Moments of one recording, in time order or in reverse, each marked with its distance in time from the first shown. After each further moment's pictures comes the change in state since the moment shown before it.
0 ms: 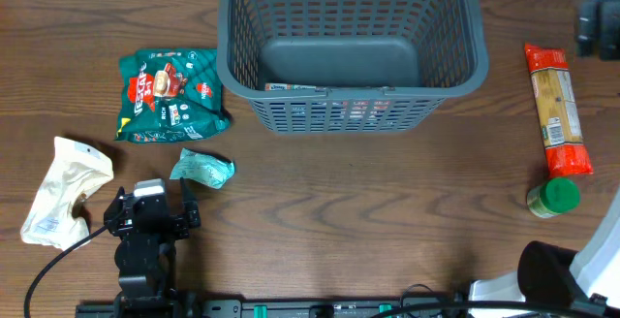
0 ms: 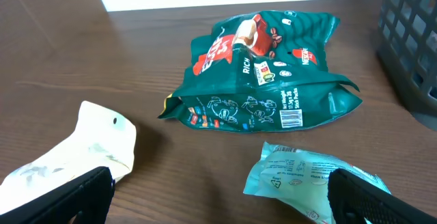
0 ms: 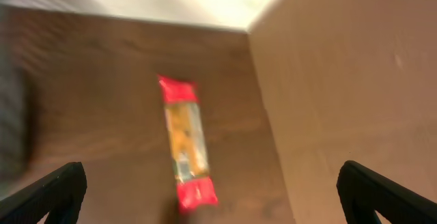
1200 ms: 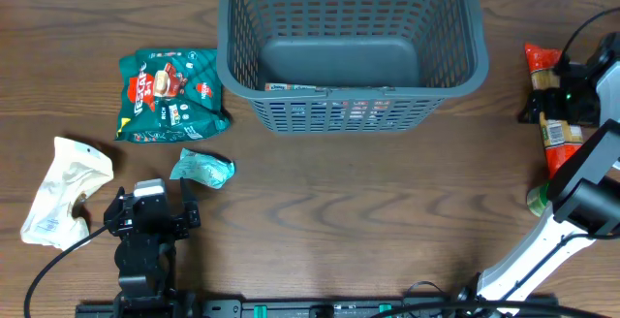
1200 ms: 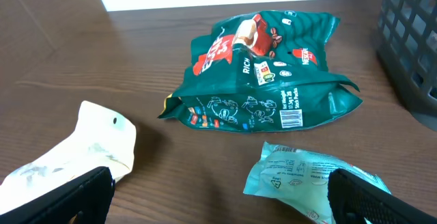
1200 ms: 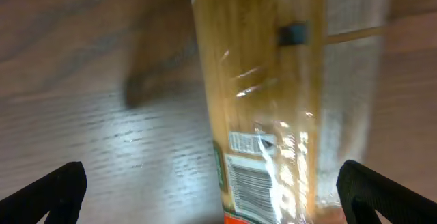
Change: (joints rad) left arm 0.000 0.000 0.000 0.000 0.000 0.000; right arm -0.268 0.518 -0.627 0.408 -0.256 -0.093
